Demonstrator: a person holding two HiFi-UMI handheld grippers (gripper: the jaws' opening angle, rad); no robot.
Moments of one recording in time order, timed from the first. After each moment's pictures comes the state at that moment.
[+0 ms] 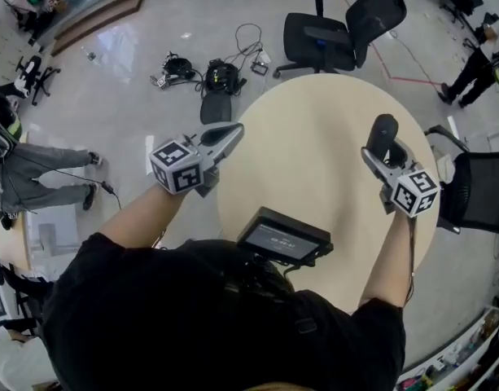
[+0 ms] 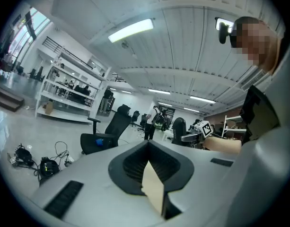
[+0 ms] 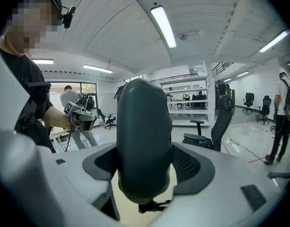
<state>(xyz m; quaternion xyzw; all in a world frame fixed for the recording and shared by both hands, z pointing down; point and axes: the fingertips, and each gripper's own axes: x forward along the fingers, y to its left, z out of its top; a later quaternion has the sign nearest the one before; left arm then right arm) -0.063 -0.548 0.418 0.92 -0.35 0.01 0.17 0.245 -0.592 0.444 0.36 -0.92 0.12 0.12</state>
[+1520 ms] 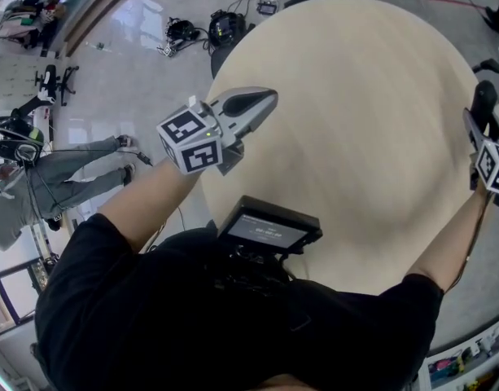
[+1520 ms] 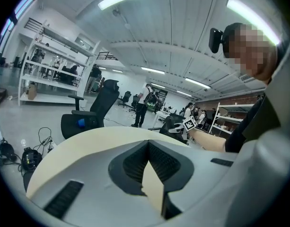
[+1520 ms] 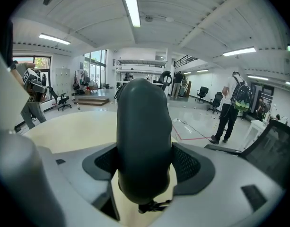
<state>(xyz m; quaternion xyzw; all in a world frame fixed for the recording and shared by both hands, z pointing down) 0.144 -0.584 0.502 0.93 -0.26 0.11 0.22 0.613 -0.647 0.593 0.58 -0.76 0.15 0.24</state>
